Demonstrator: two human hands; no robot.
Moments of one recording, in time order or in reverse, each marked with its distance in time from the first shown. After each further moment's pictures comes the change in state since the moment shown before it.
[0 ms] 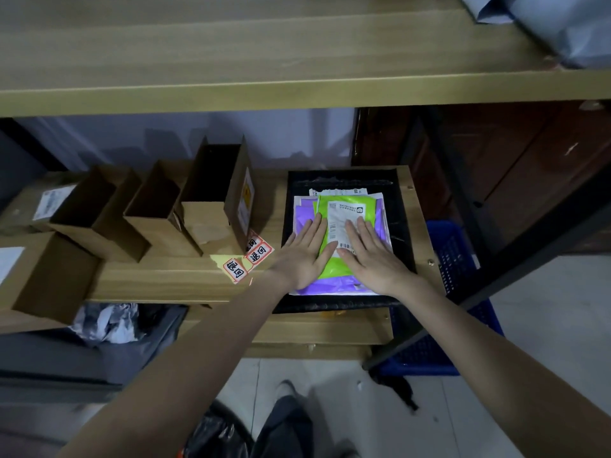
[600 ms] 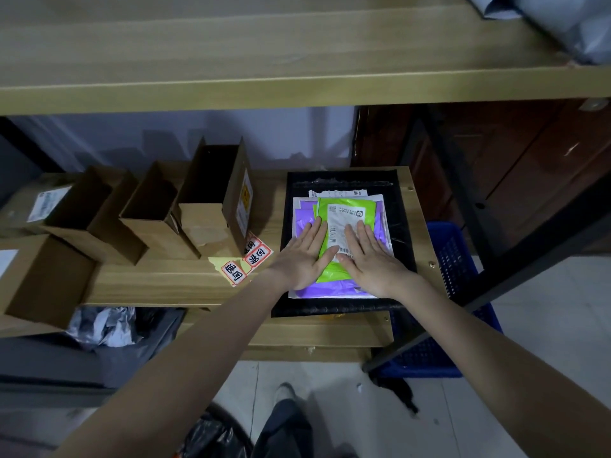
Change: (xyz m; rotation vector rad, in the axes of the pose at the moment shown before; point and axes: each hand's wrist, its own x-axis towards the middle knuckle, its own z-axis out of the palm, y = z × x) left_hand 0.004 -0.001 -0.005 0.022 -0.101 0.008; right_hand -0.002 -0.006 -0.005 -0.087 -0.085 0.010
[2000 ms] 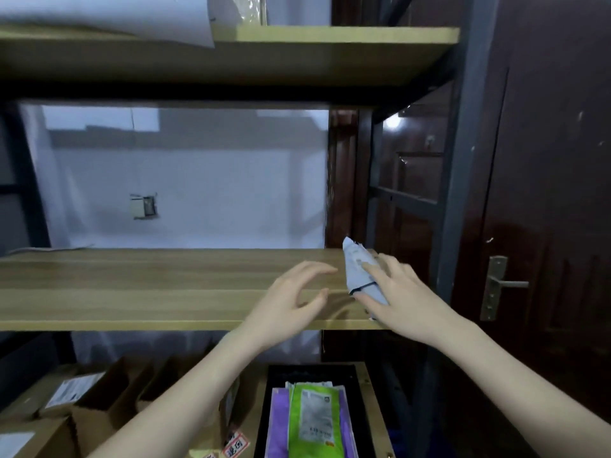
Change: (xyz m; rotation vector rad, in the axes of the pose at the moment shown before) left_hand -0.182 0.169 -0.224 -0.132 0.896 0.665; right_hand -0.222 -0.070 -0.256 -0.188 0.787 -0.158
